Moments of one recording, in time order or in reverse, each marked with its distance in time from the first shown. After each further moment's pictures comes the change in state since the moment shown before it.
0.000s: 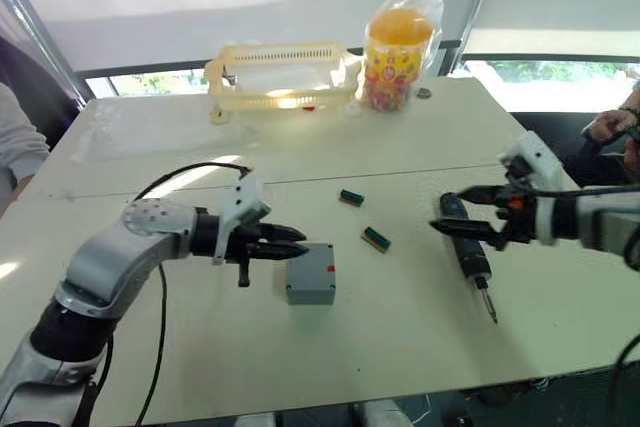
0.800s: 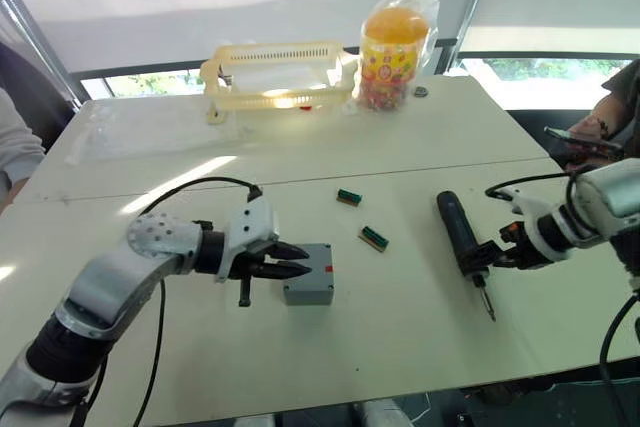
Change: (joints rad) left arm 0.109 0.036 -0.019 -0.080 0.070 -0.072 0.021; right arm -0.409 0.007 0.642 0.686 -0.070 0.271 0.007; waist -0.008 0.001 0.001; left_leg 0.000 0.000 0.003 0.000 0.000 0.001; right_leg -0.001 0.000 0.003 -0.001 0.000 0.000
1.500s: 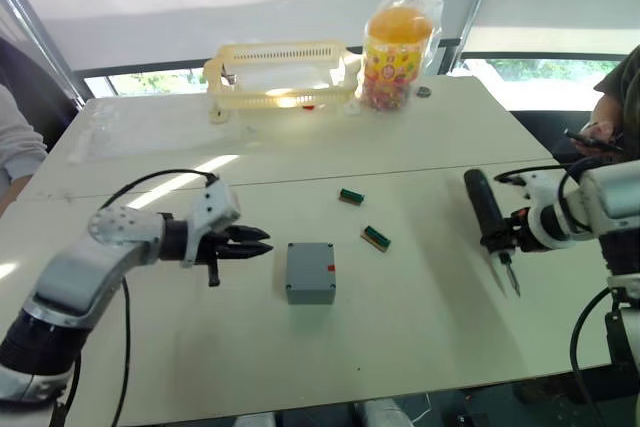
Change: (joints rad) left arm -0.025 0.066 0.118 0.219 -0.002 -0.027 -0.056; right arm 0.097 0.178 -0.477 -0.167 -0.236 0.015 -0.320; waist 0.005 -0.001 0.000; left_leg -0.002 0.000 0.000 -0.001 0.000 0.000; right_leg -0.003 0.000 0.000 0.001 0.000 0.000
